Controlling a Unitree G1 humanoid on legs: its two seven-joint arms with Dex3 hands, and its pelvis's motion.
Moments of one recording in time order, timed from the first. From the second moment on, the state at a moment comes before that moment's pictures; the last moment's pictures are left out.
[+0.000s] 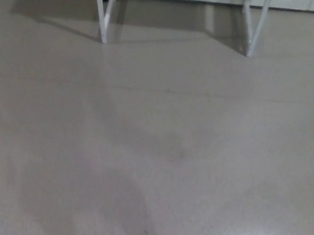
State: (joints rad) left_arm 0.09 0.42 0.29 0.84 -0.12 -0.06 -0.40; right_arm 0.10 -0.33 -0.23 0.83 0.09 -0.16 0.31
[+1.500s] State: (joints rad) left_arm 0.09 0.46 0.23 0.84 -0.10 -0.11 -0.34; right_arm 0.05 -0.37 -0.12 0.84 0.03 -0.19 0.25
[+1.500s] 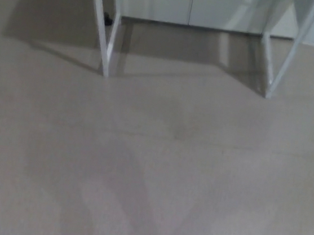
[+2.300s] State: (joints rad) left_arm 0.10 0.45 0.21 0.85 -0.10 -0.12 -0.33; right_arm 0.06 -0.39 -0.08 0.85 0.00 -0.21 0.23
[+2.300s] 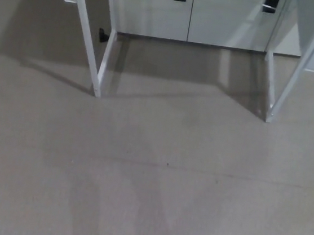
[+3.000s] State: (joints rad) left_arm 0.10 0.45 0.21 0.86 -0.10 -0.13 -0.33; right_arm 0.06 -0.40 -0.06 0.85 0.00 -0.22 0.23
